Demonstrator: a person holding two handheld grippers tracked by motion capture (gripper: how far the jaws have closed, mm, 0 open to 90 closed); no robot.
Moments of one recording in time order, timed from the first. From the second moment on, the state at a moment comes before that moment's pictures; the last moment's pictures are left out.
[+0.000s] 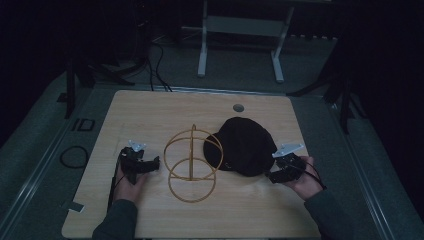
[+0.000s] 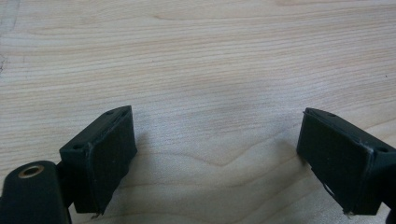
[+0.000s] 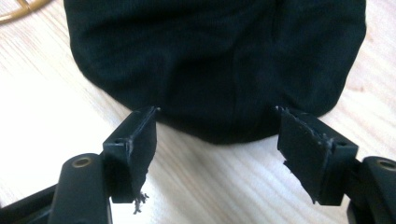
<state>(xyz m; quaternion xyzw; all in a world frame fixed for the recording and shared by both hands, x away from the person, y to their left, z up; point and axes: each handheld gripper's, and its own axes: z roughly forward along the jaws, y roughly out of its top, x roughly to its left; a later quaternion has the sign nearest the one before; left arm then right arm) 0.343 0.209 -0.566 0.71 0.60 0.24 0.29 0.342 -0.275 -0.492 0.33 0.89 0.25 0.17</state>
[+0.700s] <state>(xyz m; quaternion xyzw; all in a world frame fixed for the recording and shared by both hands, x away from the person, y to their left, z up) 0.343 0.209 -0.566 0.71 0.60 0.24 0.29 0.378 -0.242 -0.461 0.28 0.91 0.25 0.16</state>
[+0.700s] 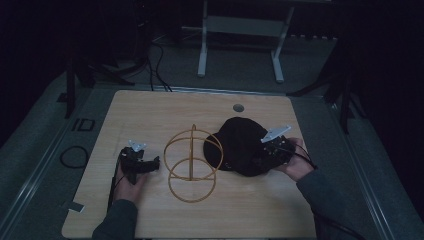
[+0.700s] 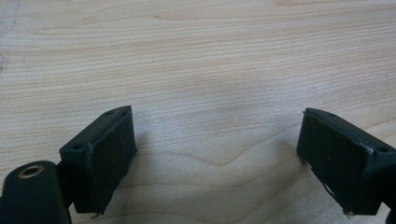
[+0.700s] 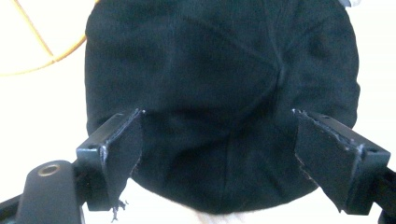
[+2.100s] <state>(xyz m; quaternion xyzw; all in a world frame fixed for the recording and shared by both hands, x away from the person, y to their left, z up) 0.343 0.209 -0.566 0.71 0.60 0.24 0.29 0.452 -0.174 -0.458 0.24 0.94 0.22 0.10</state>
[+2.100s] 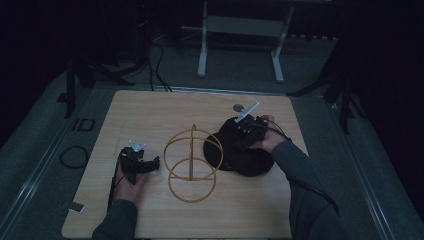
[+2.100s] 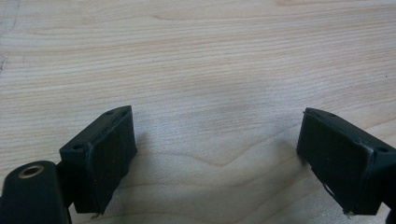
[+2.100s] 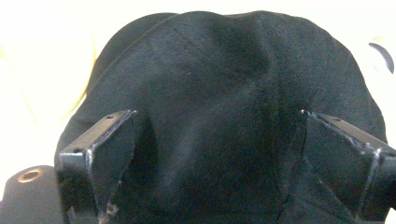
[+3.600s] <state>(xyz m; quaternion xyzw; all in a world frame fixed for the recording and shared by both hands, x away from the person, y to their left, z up) 0.343 0.209 -0.566 0.71 0.60 0.24 0.29 0.470 -0.170 -0.458 0.27 0.94 0.18 0.03</state>
